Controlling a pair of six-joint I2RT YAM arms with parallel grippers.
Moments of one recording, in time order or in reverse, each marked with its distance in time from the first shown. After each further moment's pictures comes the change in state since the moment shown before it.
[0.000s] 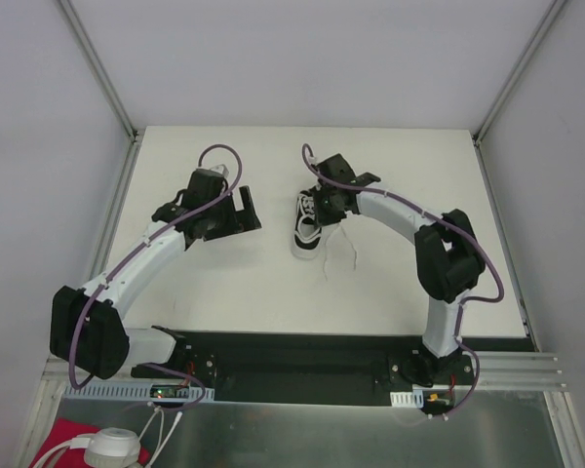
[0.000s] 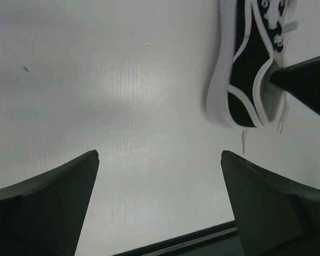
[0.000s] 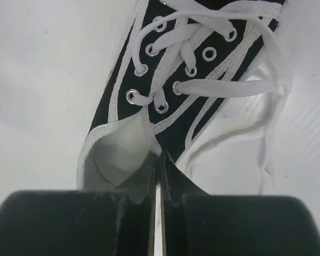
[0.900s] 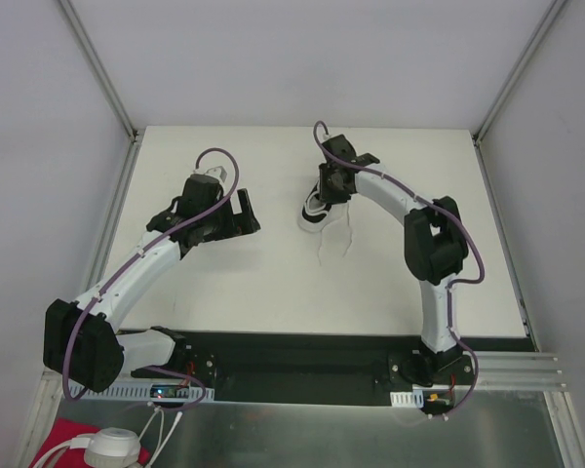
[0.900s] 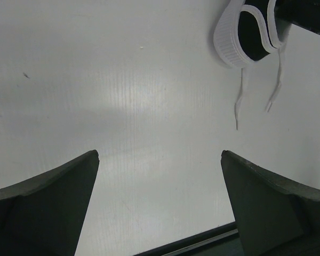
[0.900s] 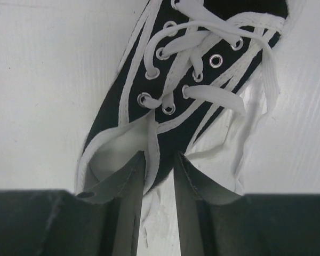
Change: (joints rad) left arm 0.000 -0.067 -0.050 0.054 0.008 0.027; right arm -0.063 0.154 0.237 -0.073 0.163 0.121
